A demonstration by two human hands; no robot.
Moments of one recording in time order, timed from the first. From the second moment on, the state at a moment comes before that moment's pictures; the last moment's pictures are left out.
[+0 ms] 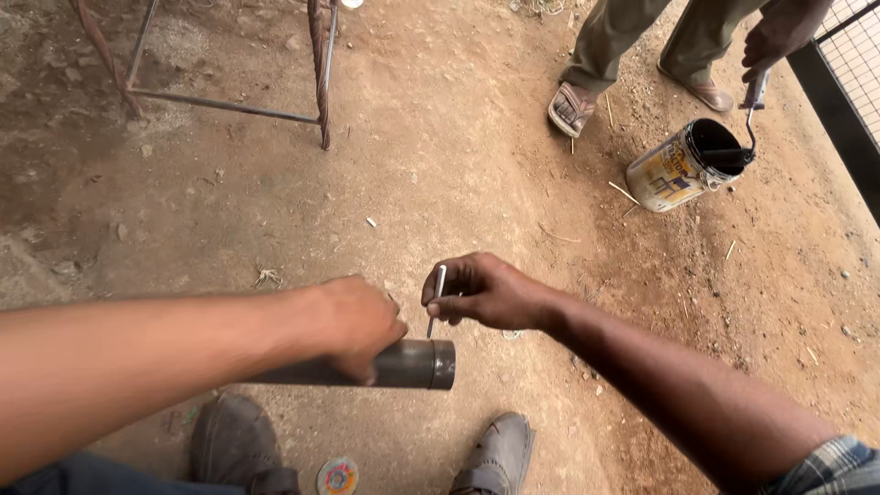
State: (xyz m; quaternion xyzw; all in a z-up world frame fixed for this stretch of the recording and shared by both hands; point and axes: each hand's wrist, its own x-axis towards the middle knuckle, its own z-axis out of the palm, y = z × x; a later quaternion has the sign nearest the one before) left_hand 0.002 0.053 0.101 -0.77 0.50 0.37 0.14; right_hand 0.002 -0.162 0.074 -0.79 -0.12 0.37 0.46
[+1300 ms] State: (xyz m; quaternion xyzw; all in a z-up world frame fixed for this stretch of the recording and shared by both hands) left_hand -0.013 0.111 0.122 -0.83 0.35 0.43 0.07; right_hand -0.003 -0.165 0.038 -0.80 -0.16 0.38 0.44
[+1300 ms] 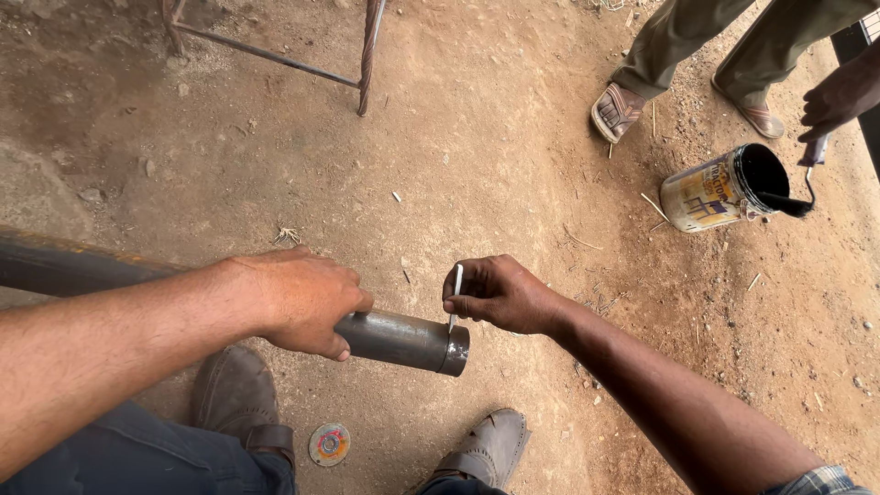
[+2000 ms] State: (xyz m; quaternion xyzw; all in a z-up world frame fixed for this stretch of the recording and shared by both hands) left_hand -0.009 0.108 0.121 -0.82 0.33 0.47 0.09; right_hand -0.001 -0.167 0.003 -0.80 -0.08 0.40 0.44
